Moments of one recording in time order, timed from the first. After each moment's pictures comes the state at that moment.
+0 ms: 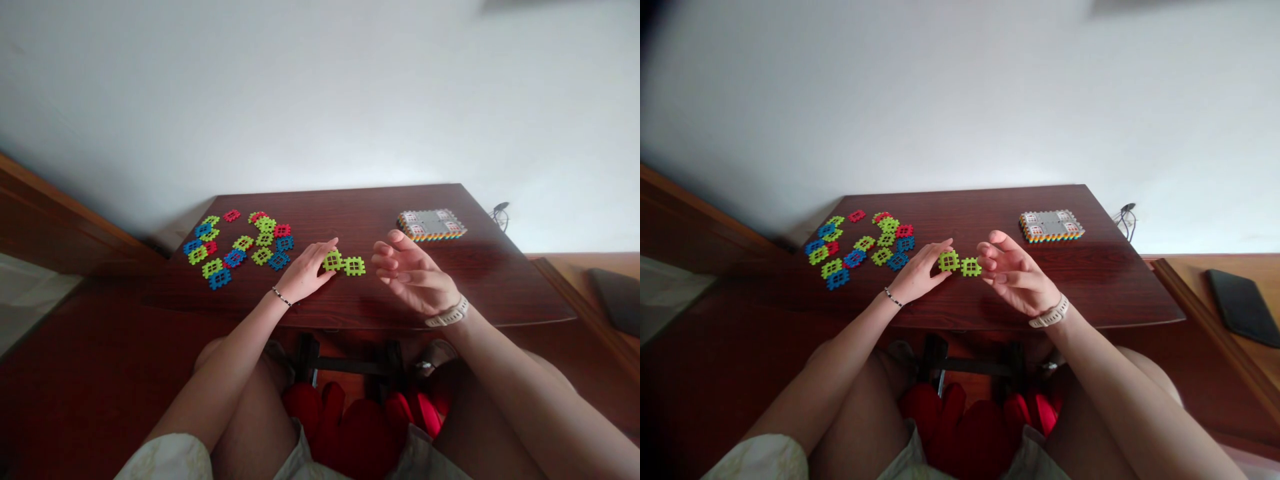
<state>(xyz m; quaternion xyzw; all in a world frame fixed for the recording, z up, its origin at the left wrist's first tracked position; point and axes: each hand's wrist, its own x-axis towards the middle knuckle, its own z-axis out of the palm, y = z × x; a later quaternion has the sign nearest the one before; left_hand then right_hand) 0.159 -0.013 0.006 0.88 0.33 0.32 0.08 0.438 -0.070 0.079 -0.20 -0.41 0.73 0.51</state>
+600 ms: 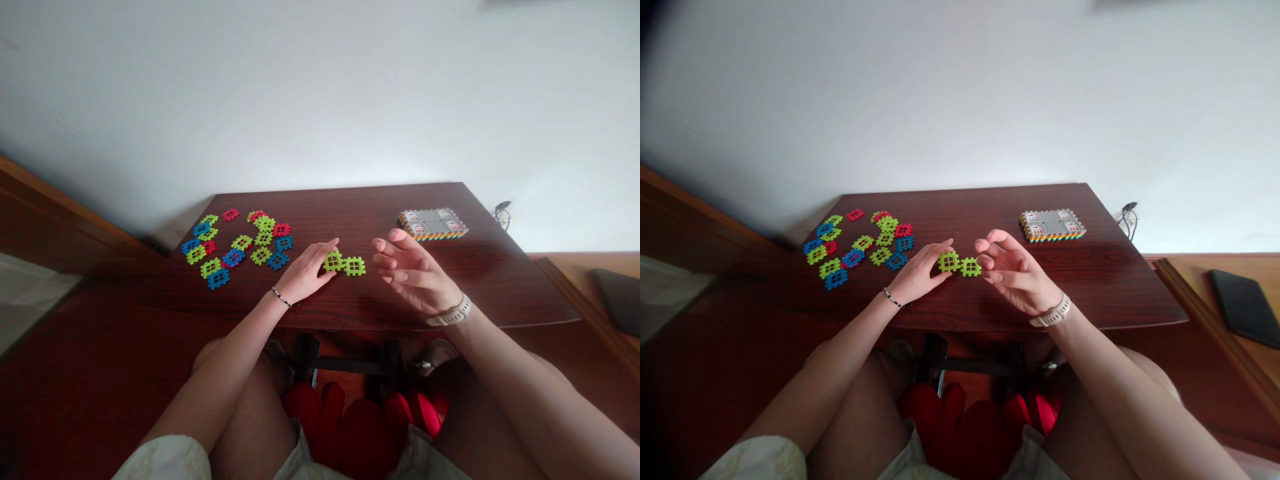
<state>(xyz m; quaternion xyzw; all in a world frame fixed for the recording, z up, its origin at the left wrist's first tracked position) 0.160 -0.013 0.007 0.88 0.33 0.31 0.09 0.440 -0.067 0.077 -0.24 -0.47 0.68 0.51</state>
